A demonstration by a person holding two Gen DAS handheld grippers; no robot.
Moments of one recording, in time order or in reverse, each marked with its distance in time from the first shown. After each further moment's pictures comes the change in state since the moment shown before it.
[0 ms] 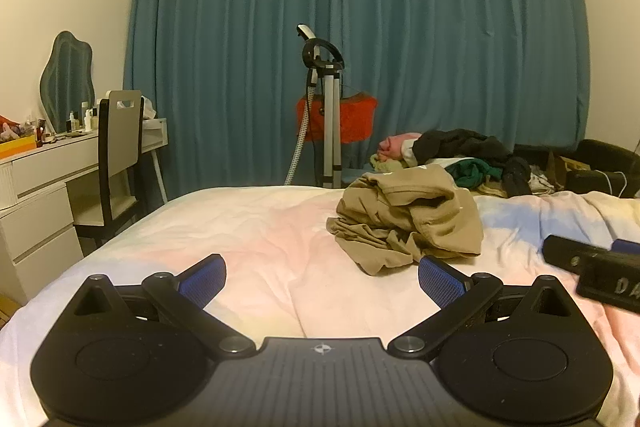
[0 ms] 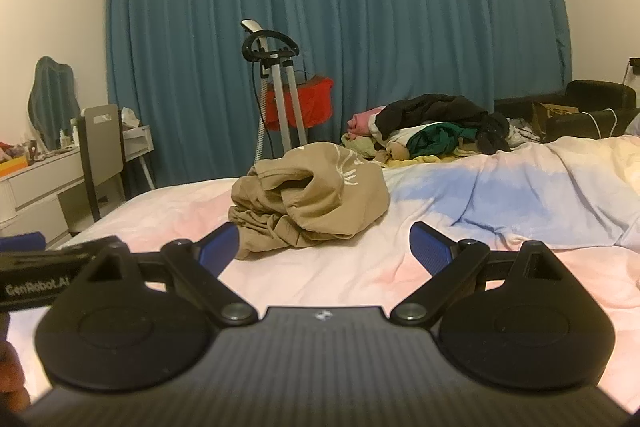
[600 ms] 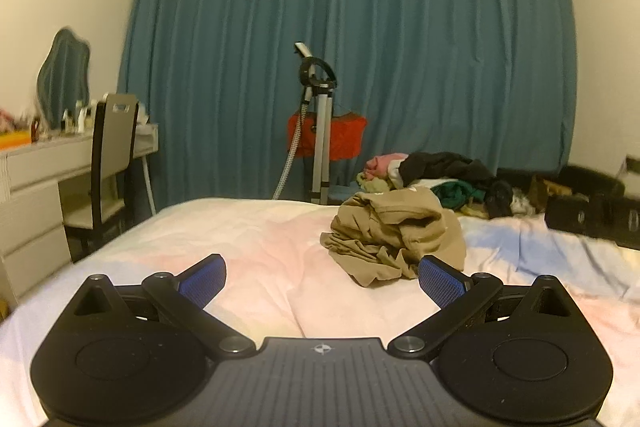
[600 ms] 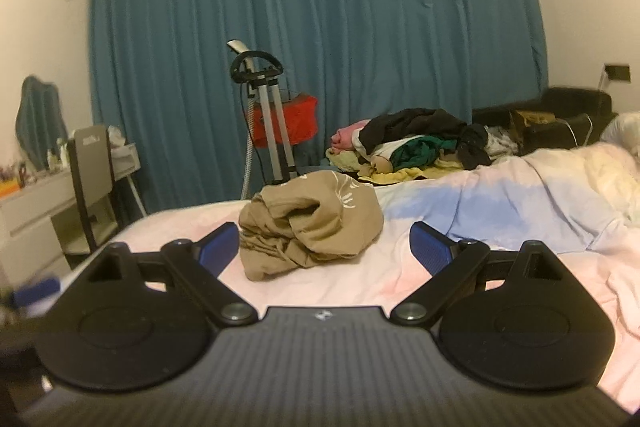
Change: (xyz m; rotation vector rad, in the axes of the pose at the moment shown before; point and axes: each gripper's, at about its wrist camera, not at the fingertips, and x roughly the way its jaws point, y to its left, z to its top) left arm -0.036 0.031 0.005 -0.086 -0.040 -0.073; right arm -0.040 0.037 0.041 0.043 -0.022 -0.076
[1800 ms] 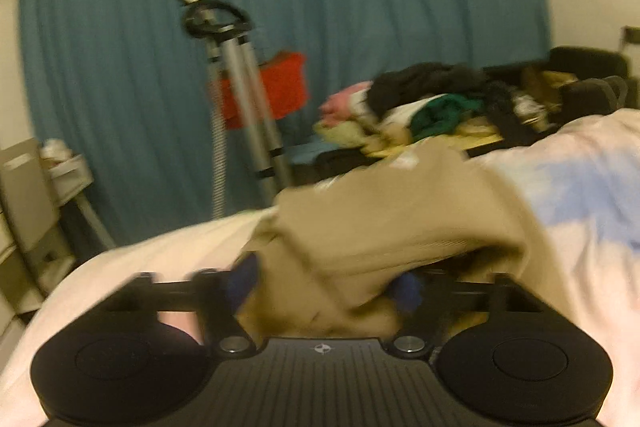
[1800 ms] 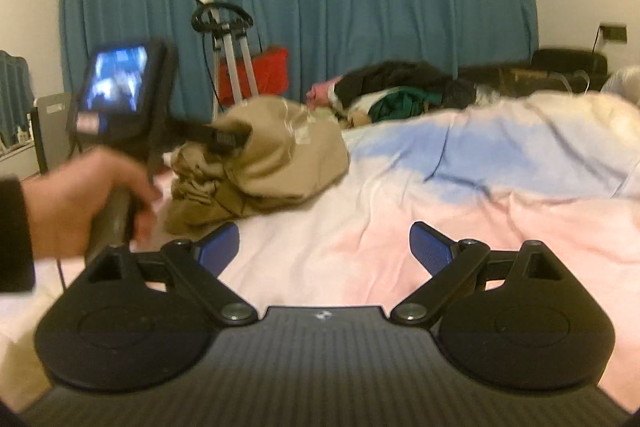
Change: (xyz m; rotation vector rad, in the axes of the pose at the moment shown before) left arm 0.337 -0.102 0.039 0.343 0.134 -0.105; right arm 0.110 -0.060 -0.083 0.012 0.104 -0.027
